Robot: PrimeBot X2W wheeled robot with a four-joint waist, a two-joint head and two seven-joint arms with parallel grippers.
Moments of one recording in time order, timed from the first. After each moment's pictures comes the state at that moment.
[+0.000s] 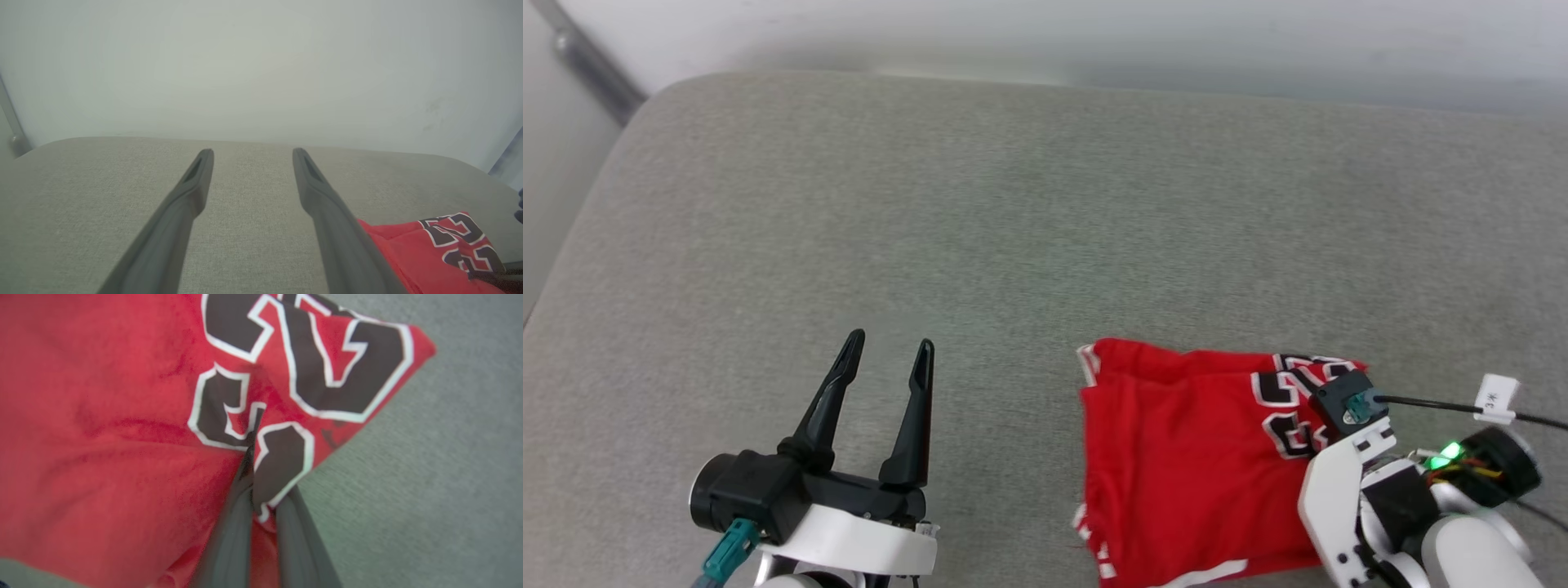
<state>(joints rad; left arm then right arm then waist) -0.01 0.09 -0.14 -0.10 -0.23 -0.13 -0.26 -0.13 -0.22 0.22 0.03 0.07 0.13 0.76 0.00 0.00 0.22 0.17</state>
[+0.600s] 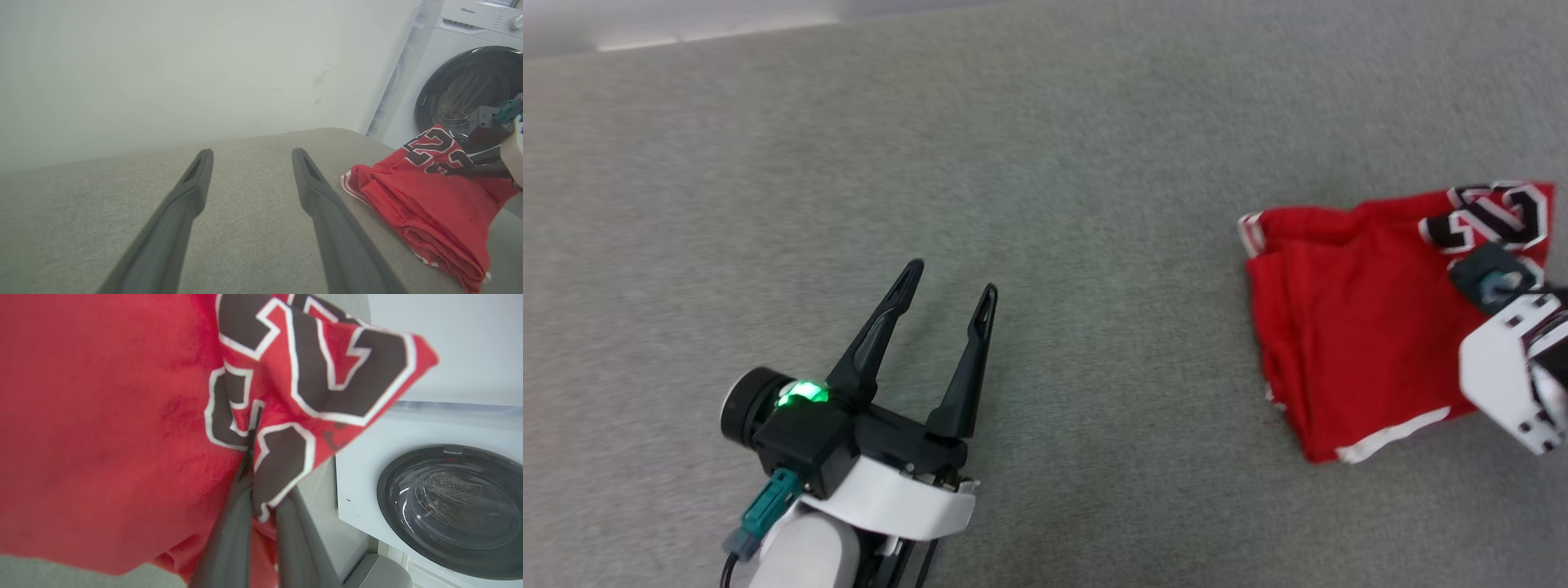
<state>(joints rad) -0.15 0.15 -0.26 -0.14 -0.22 -0.13 -0.26 -0.43 -0.70 0.40 0.01 -0.04 0.13 0.73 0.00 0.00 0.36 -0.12</state>
